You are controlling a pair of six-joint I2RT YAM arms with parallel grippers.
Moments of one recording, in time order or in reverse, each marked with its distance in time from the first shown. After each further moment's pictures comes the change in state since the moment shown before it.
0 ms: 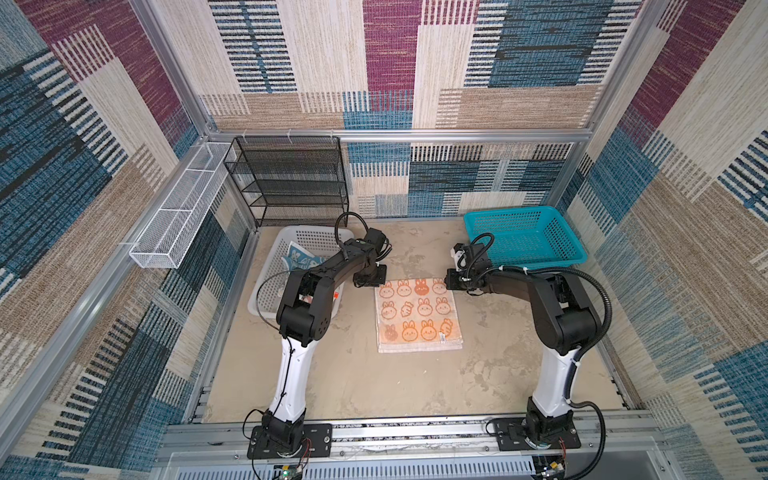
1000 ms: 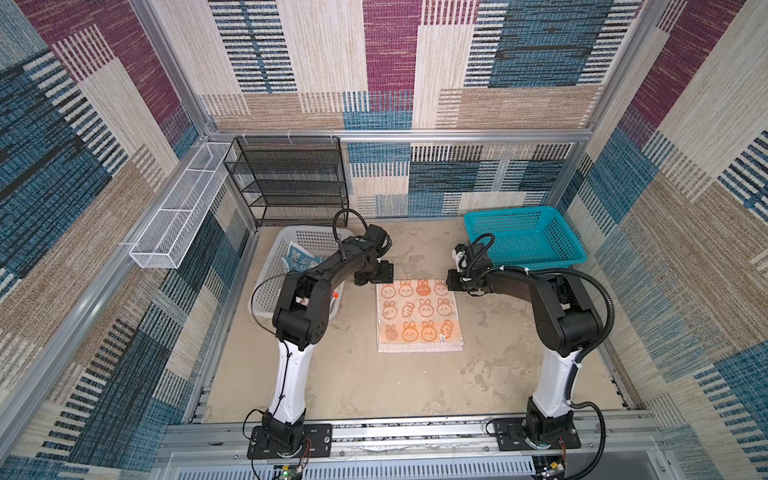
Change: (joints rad) left arm -0.011 -0.051 0.000 0.000 0.047 -0.077; right arm 0.002 -0.016 0.000 -0.035 0.017 0.001
